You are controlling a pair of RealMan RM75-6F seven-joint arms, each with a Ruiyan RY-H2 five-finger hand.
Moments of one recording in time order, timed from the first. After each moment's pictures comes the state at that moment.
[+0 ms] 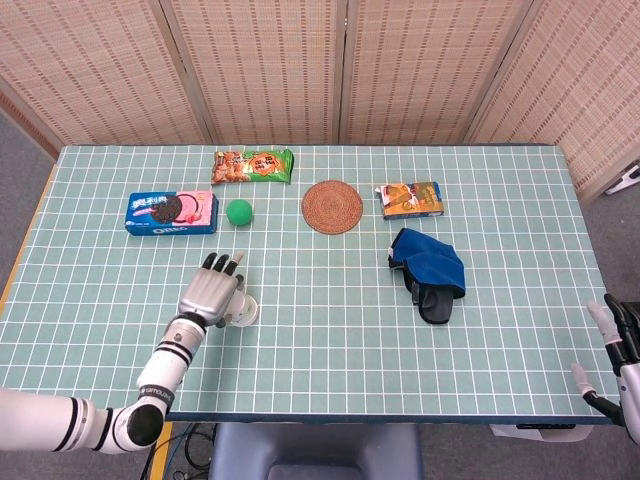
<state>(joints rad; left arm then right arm) -1.07 -1.34 -0.08 -1.92 0.39 1.16 0.89 -0.11 -0.95 0.01 -1.77 -1.70 1.72 -0.02</state>
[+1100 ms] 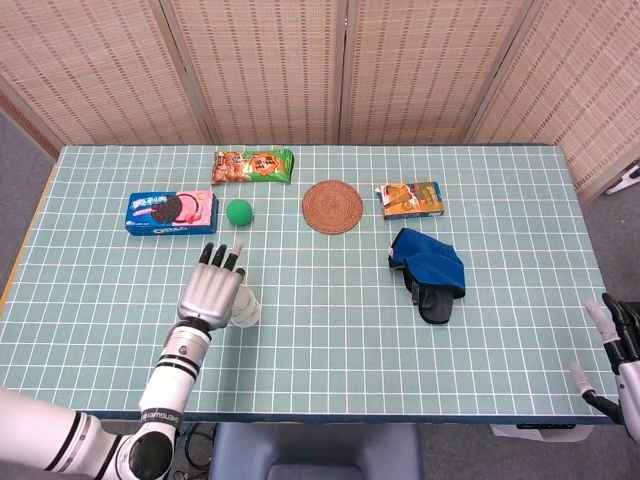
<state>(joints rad) -1.17 -1.30 -0.19 -2.20 0.21 1.49 1.13 -0.10 -0.95 0.01 -1.77 -1.69 1.70 -0.02</state>
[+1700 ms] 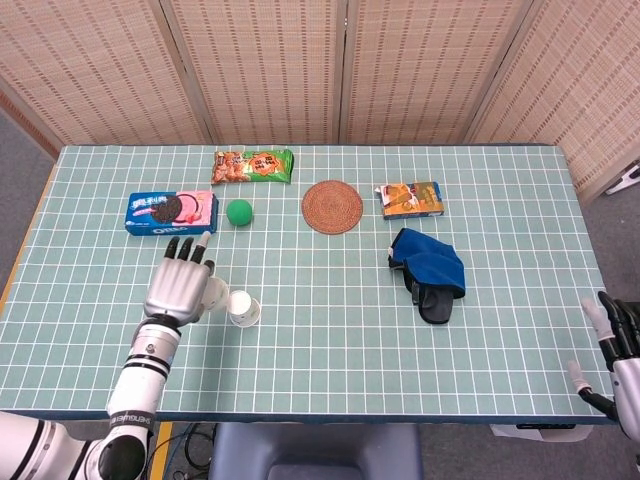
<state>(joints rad) -1.10 -1.17 -0.17 -2.27 0.24 1.50 1.07 -0.09 -0.96 0.01 -1.78 -1.68 1.69 -0.06</state>
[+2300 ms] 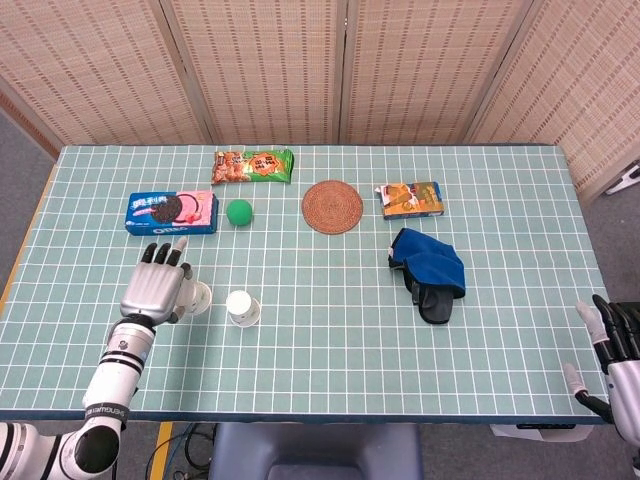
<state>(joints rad) -0.97 -1.12 -0.08 -2.14 0.38 1.33 0.90 -0.09 -0.97 0.00 -1.78 -1.69 1.69 -0.08</state>
